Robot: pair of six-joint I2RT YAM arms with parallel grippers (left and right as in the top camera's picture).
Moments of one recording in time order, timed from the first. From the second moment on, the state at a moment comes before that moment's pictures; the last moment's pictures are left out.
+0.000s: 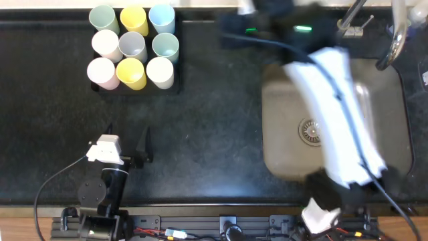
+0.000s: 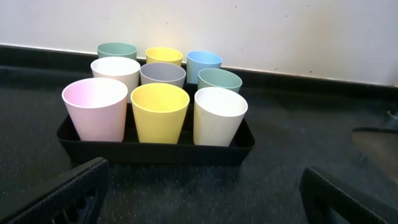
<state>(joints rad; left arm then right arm) -0.08 0.01 0.01 -0.07 0.06 -0.15 0.40 1.85 2.30 -1.32 0.00 0.21</state>
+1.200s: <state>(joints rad) -0.08 0.01 0.01 -0.07 0.06 -0.15 0.22 0.27 0.27 -0.13 0.10 0.07</state>
